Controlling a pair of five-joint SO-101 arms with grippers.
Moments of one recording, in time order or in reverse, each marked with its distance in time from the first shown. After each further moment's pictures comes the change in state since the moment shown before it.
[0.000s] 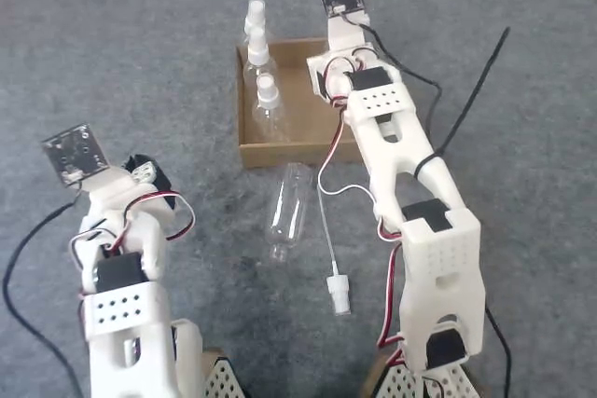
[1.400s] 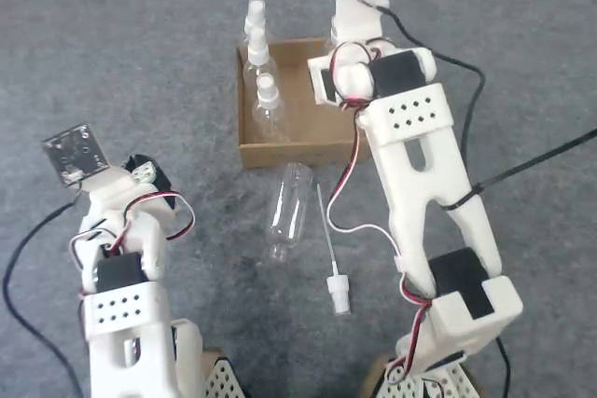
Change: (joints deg) left arm 0.0 0.0 0.0 0.0 0.0; right arm -4.0 -27.8 0.0 37.7 -4.8
